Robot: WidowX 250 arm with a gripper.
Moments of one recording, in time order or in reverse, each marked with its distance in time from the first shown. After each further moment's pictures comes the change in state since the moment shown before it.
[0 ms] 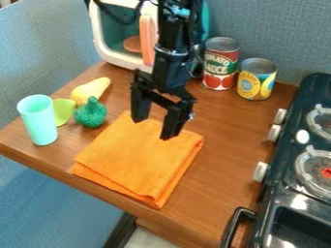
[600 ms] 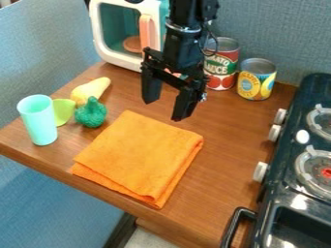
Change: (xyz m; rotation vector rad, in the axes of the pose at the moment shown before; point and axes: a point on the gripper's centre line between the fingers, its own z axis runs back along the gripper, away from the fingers) arm 0.009 -0.011 0.031 0.028 -0.078 -0.016
